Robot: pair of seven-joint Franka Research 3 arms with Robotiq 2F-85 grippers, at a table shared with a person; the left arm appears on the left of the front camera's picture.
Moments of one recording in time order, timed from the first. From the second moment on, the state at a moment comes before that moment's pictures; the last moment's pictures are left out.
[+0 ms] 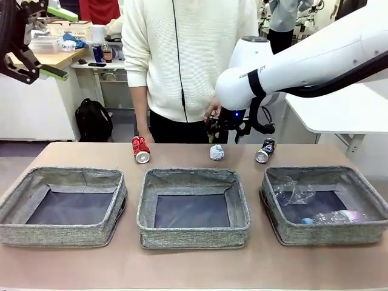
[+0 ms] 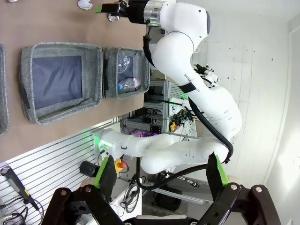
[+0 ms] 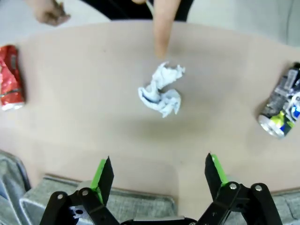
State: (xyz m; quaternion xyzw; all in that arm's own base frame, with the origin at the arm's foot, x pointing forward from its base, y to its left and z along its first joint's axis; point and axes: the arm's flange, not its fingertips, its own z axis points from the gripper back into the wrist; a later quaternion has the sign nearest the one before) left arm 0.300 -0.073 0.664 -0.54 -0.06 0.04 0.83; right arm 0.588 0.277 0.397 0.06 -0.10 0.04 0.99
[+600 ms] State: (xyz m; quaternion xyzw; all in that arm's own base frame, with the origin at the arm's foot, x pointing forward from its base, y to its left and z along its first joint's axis) left arm 0.300 -0.073 0.664 -0.54 -0.06 0.04 0.83; right arm 0.620 0.280 0.346 0.05 -0.13 0.05 0.99
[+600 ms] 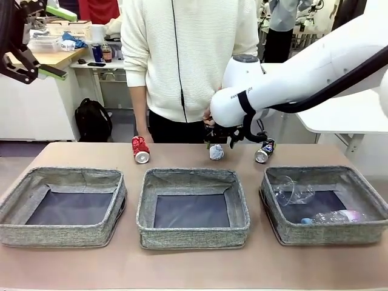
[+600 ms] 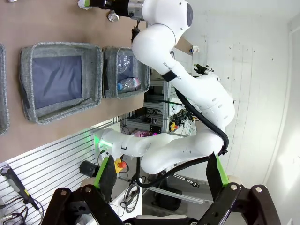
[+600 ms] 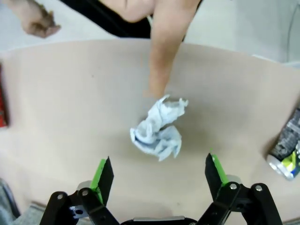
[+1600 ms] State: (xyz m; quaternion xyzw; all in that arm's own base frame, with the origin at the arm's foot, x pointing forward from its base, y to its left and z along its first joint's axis) left arm 0.300 -0.073 0.664 -0.54 -0.06 0.04 0.83; right arm 0.631 0.290 0.319 0.06 -0.15 0.09 0.98
